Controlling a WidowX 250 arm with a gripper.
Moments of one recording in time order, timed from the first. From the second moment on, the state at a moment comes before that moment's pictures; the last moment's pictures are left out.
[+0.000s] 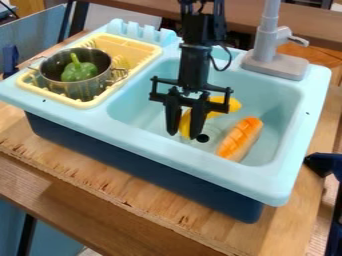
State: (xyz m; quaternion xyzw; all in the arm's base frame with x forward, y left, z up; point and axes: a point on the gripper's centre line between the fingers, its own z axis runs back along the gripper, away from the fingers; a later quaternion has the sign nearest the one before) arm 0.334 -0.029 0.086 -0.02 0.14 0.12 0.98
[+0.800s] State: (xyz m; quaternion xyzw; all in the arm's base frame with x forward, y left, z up) arm 0.322 -0.044 0.071 -0.04 0.18 0.15 0.97
